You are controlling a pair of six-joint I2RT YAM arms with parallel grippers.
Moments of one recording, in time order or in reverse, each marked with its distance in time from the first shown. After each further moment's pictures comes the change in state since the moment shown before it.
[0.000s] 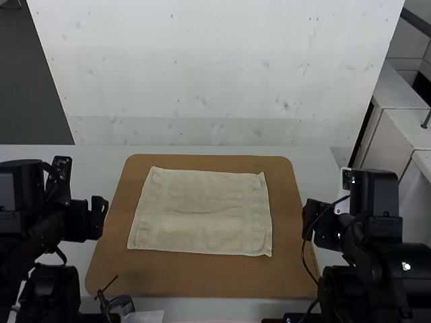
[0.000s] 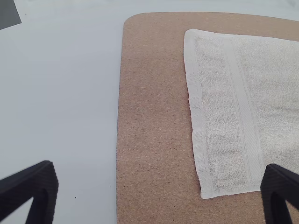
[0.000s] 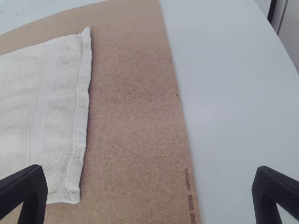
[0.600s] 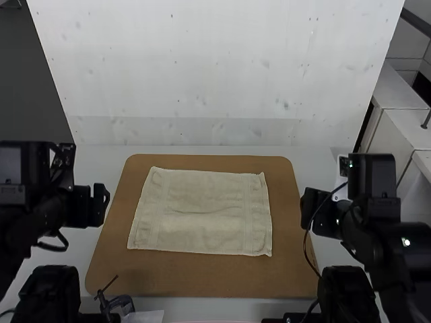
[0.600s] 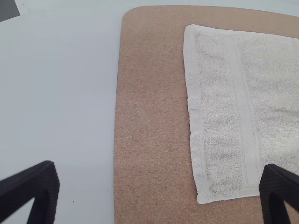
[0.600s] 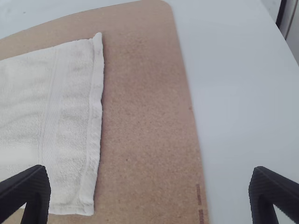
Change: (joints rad) left arm -0.022 0.237 0.063 0.099 -0.013 -0.019; right arm 0.044 0.185 0.043 0.124 -0.004 0.015
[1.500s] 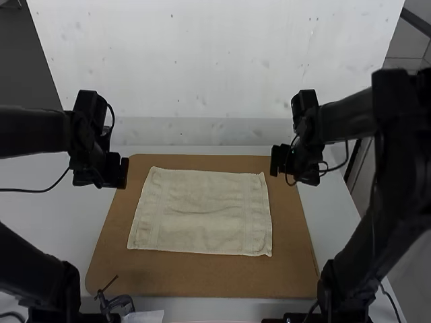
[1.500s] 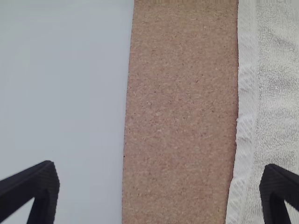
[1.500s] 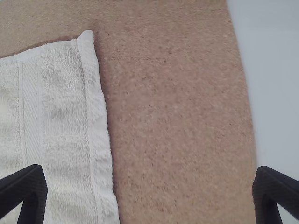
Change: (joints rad) left arm -0.055 1.044 0.255 0.363 -0.162 -0.082; right arm 0.078 1.328 0.356 0.566 -0.006 0.080
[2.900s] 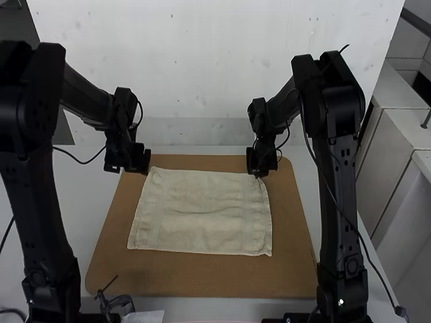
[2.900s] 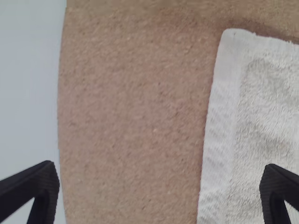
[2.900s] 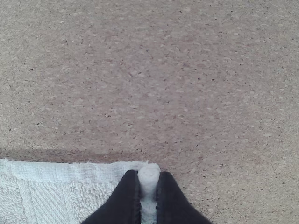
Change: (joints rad) left arm -0.067 0.536 0.349 0.087 0.006 -0.039; right arm 0.162 0.645 0.504 -0.025 0.116 0.011
